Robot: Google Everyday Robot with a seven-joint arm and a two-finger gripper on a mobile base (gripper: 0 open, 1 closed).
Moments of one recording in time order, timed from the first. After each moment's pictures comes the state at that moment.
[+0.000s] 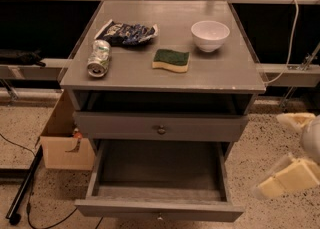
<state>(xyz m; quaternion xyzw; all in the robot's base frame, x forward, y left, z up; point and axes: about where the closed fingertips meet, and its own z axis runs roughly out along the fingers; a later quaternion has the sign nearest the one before) 0.356 -0.204 0.864 -0.45 0.84 0.13 0.29</state>
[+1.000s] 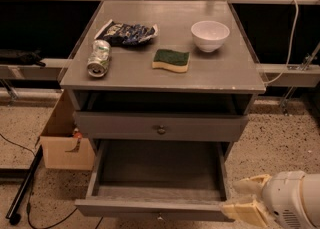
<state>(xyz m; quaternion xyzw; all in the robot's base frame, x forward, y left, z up) 0.315 -0.163 0.747 -0.36 0.87 0.21 0.27</state>
